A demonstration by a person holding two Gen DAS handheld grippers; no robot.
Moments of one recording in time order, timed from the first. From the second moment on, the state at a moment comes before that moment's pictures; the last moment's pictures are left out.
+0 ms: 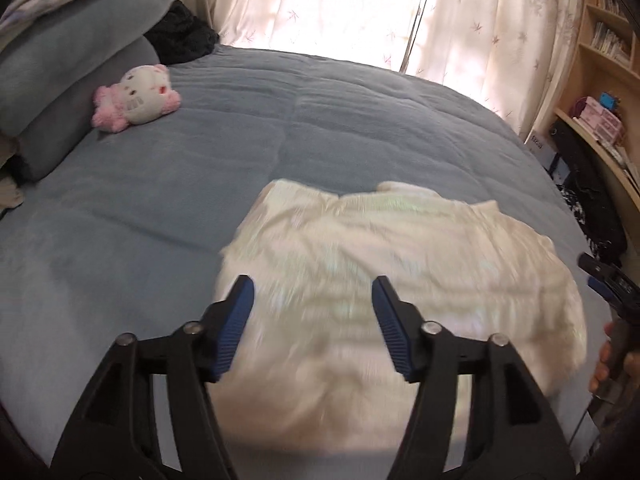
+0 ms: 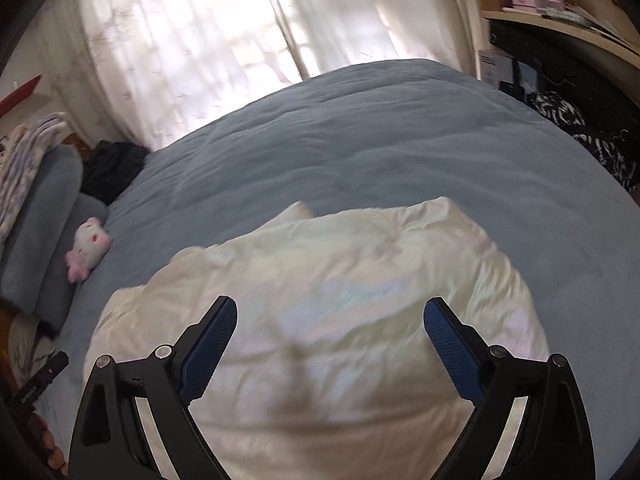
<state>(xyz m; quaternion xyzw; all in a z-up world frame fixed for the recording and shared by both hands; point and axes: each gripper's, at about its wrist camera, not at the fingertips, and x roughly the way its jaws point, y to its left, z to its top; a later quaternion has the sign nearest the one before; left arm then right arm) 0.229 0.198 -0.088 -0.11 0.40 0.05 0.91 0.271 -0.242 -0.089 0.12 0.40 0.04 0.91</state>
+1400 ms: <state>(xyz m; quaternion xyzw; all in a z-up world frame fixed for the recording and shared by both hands) 0.204 0.244 -0.261 -0.43 0.37 0.00 0.82 0.294 -0.105 -0.145 0.08 0.37 0.13 0.92</state>
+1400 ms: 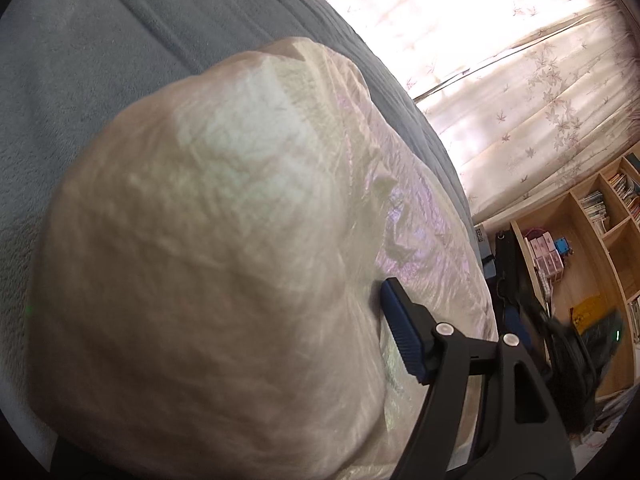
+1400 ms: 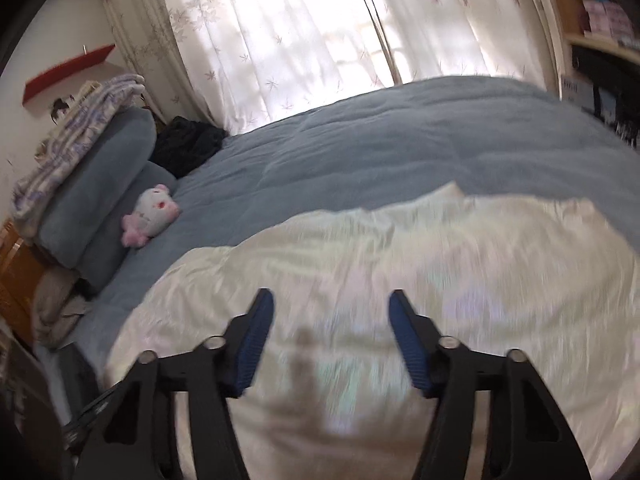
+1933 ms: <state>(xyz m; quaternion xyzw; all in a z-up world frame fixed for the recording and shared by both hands) 0.203 0.229 -0.276 -0.42 0.35 -0.01 0.84 0.360 -0.070 -0.247 0.05 0.40 0.07 0.91</state>
